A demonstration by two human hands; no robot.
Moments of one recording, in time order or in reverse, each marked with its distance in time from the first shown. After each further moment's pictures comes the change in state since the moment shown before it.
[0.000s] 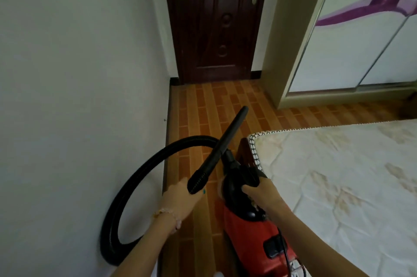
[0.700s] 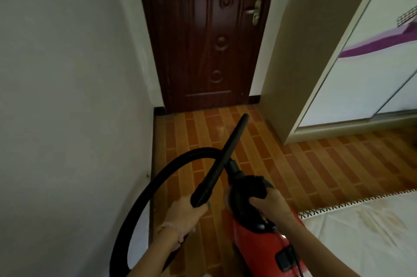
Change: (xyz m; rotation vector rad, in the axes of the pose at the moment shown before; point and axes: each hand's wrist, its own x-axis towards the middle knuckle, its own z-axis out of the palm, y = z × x) left_hand 0.440 0.105 -0.106 -0.239 -0.210 -0.060; right_hand 0.399 -0.213 -0.026 -0.059 0.012 0.070
